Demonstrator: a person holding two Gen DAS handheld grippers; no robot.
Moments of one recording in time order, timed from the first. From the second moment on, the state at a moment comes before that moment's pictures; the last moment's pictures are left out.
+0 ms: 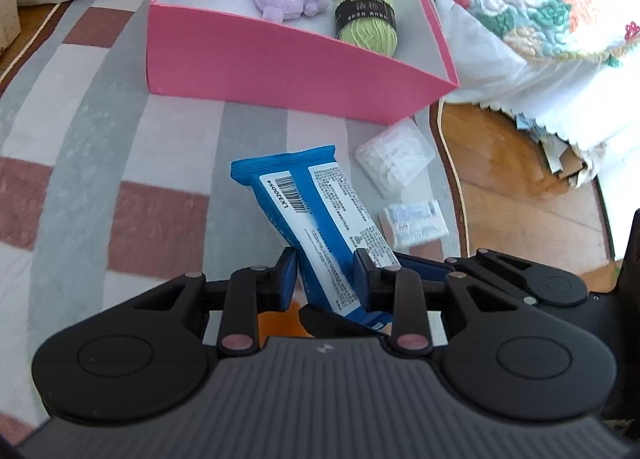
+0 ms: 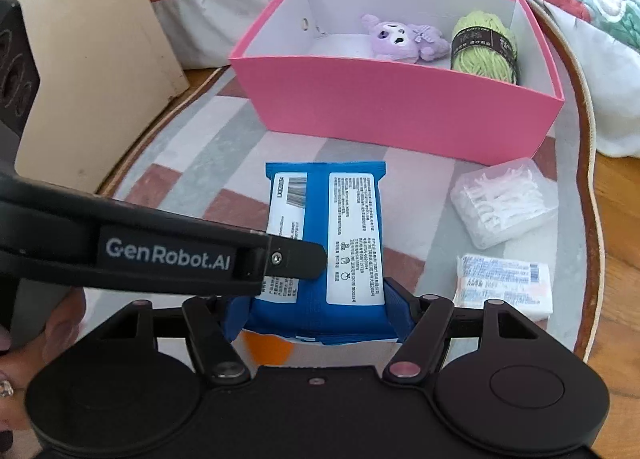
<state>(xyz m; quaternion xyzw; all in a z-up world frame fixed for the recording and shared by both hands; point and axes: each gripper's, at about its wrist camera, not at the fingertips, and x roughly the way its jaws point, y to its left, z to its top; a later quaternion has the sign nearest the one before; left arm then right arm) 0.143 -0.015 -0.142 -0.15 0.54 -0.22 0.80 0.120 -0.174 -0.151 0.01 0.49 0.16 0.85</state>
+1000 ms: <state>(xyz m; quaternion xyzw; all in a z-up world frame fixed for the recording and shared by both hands) 0.129 0.019 0.010 -0.15 0.48 -0.23 0.83 0.112 -0.157 -0.005 0.01 0.46 0.20 0.86</state>
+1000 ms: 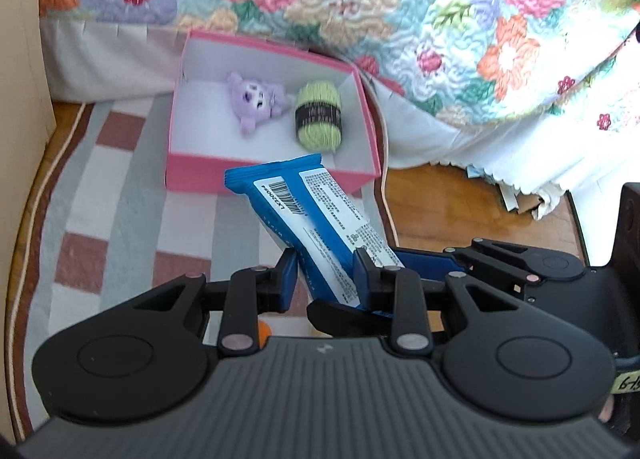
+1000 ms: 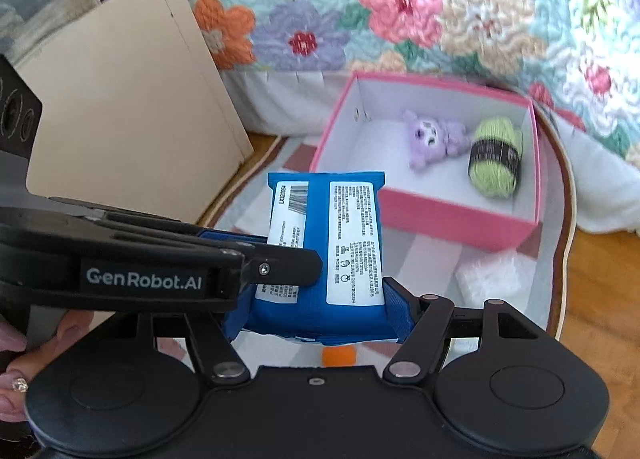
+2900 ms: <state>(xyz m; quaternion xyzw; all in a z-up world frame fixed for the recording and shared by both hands) 0.373 -0.024 -0.146 -0.21 0.60 -0.12 0.76 0.377 -0.161 -0.169 -0.16 0.57 0.27 0.76</state>
